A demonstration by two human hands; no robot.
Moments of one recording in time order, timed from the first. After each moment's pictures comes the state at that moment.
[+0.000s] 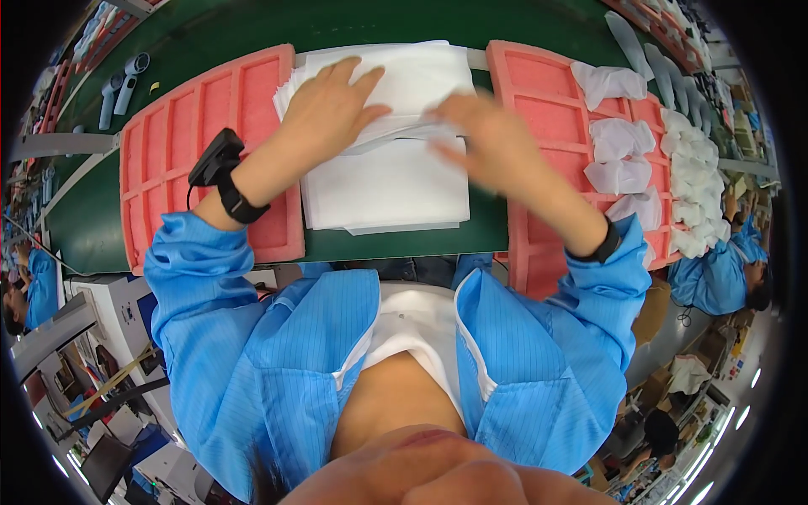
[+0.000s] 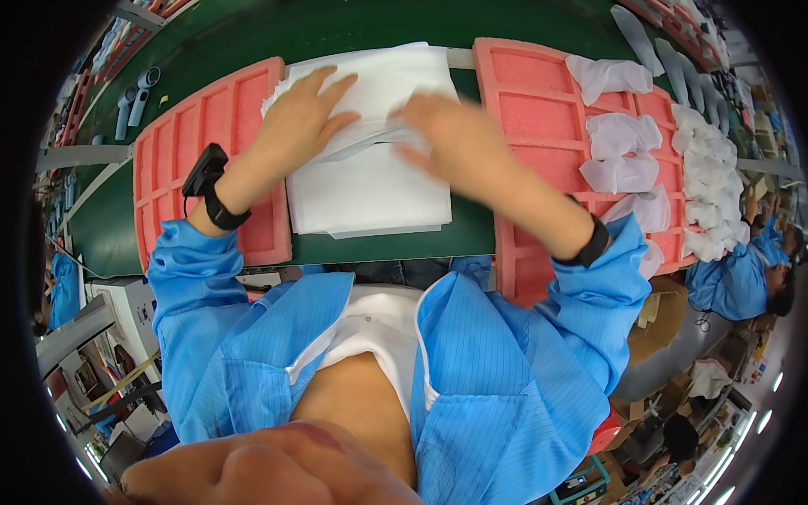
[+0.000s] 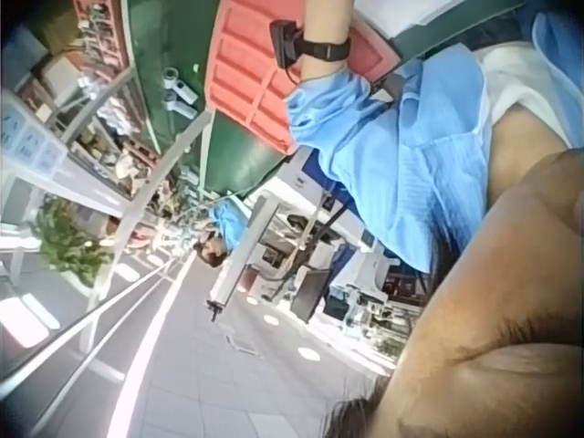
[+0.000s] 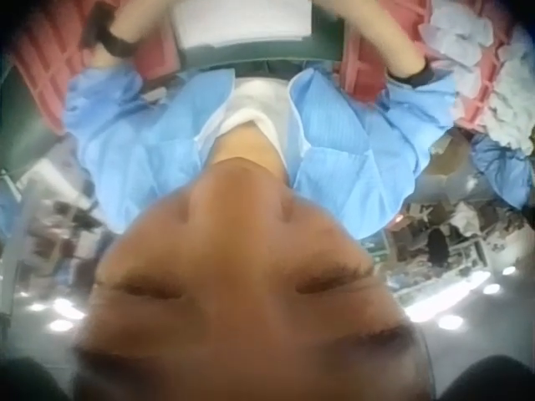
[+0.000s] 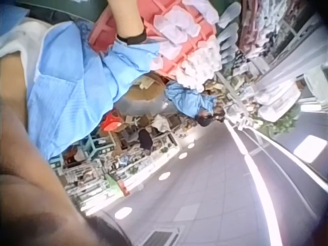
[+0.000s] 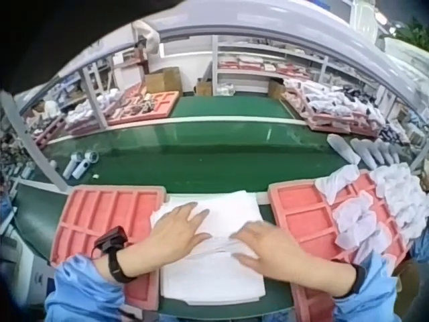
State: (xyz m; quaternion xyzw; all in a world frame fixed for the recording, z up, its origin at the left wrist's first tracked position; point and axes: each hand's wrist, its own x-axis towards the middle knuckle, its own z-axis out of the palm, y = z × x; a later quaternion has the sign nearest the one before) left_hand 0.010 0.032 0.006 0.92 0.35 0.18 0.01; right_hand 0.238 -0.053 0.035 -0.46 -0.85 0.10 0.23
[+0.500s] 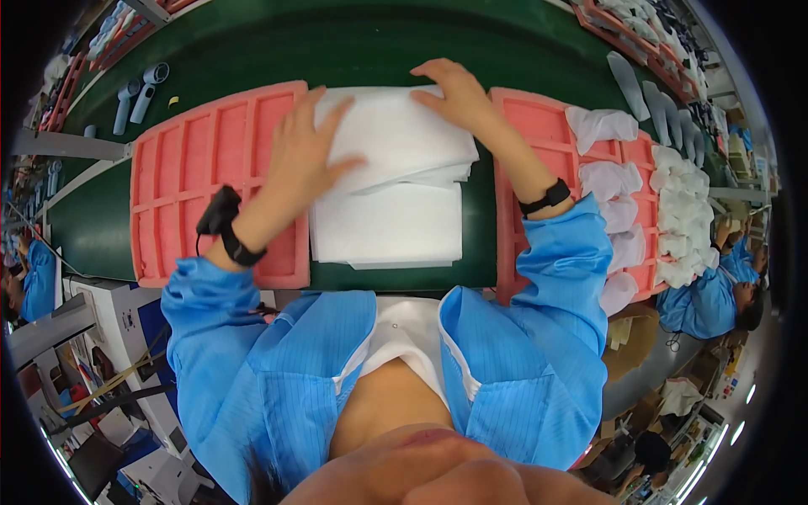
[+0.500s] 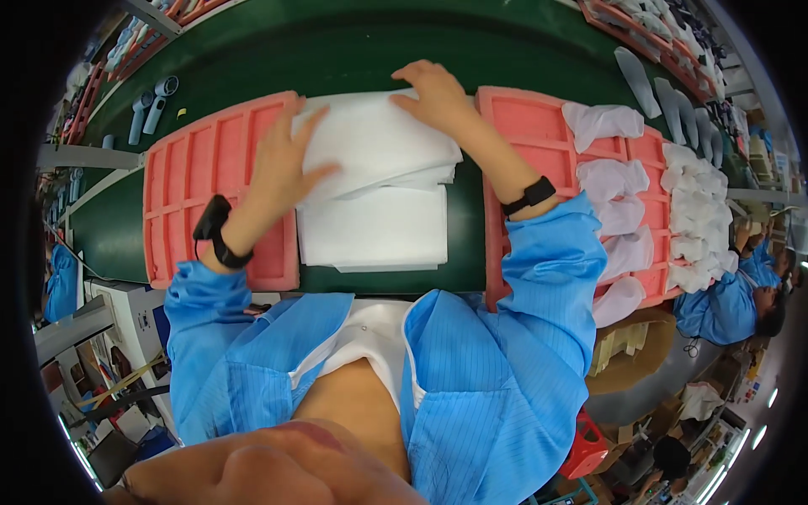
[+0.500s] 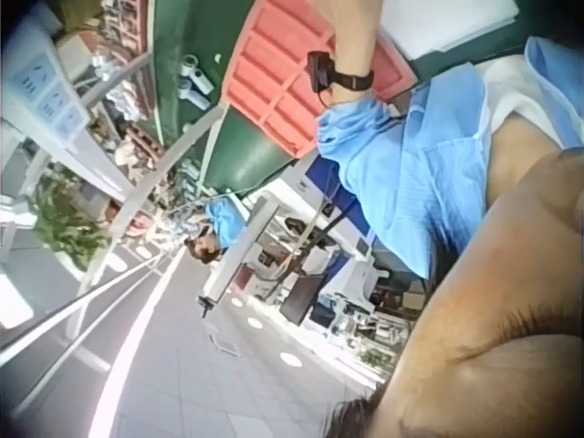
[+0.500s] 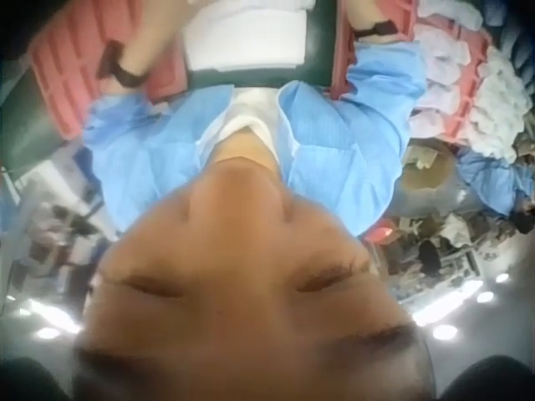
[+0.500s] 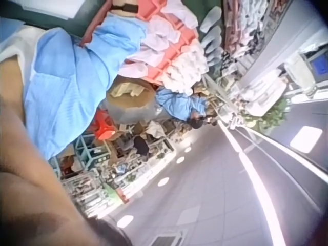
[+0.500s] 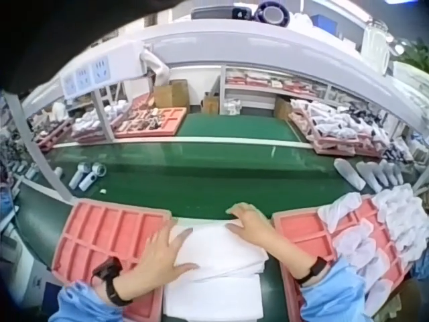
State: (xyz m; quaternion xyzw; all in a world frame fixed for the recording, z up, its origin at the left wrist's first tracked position) left_hand -0.024 0.025 0.024 0.87 0.43 0.23 0.05; right_hand 0.249 0.086 -0.020 -0.50 -0.81 0.08 0.30
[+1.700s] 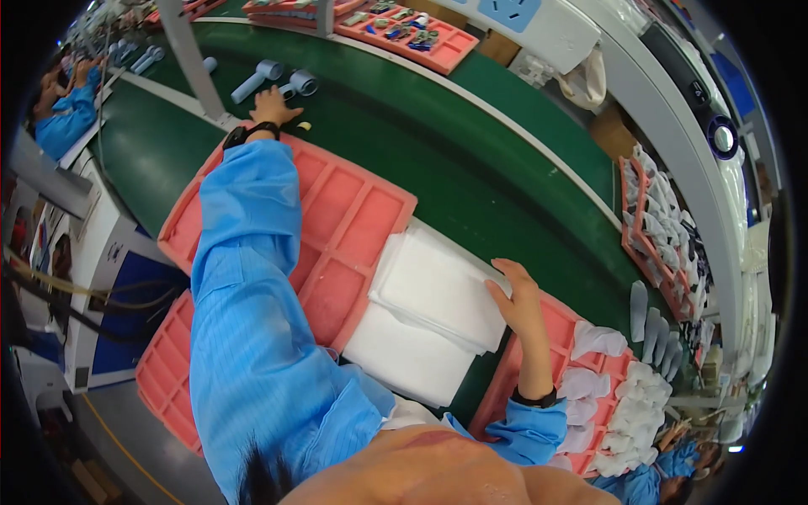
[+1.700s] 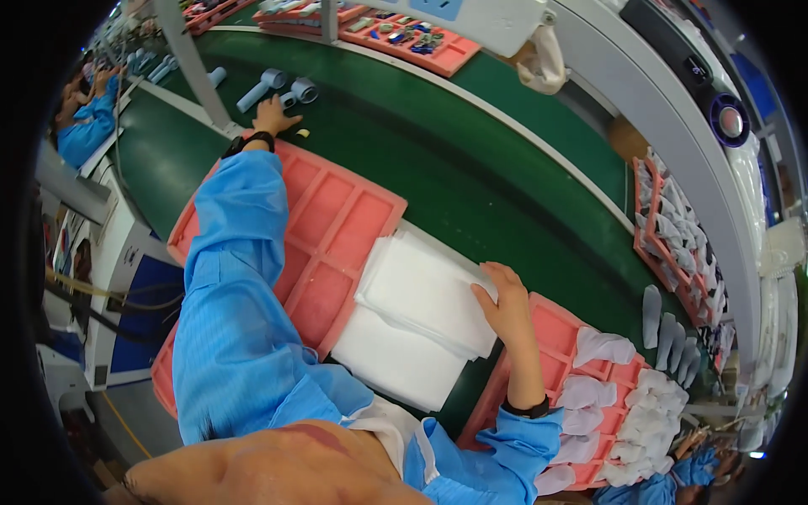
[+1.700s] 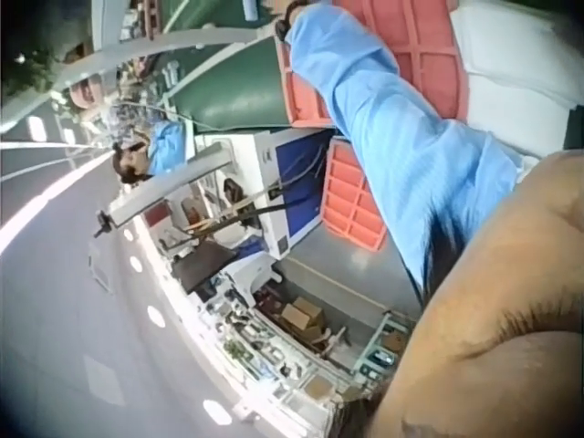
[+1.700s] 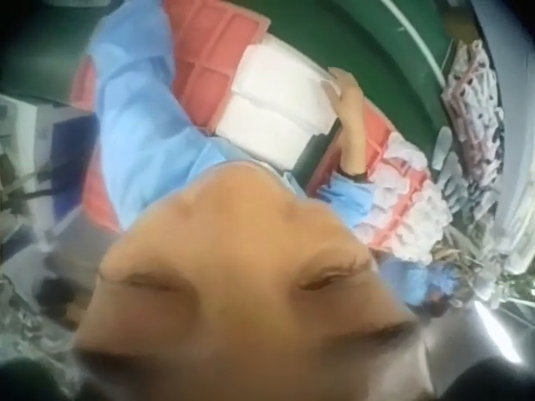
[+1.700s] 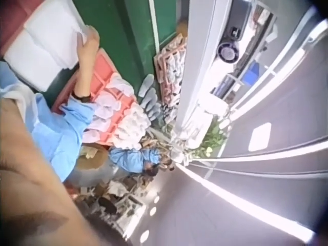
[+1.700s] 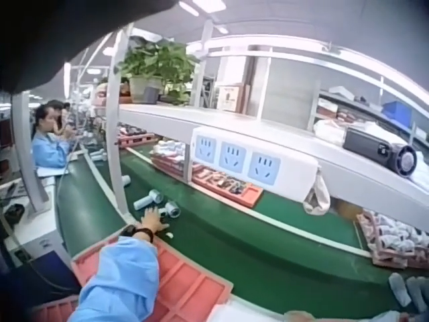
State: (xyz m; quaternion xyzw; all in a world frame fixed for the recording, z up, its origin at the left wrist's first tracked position) left_hand -0.304 0.265 -0.047 0.49 0.86 0.15 -0.08; right_hand 0.240 0.058 0.032 -0.48 -0.82 0.18 0.23
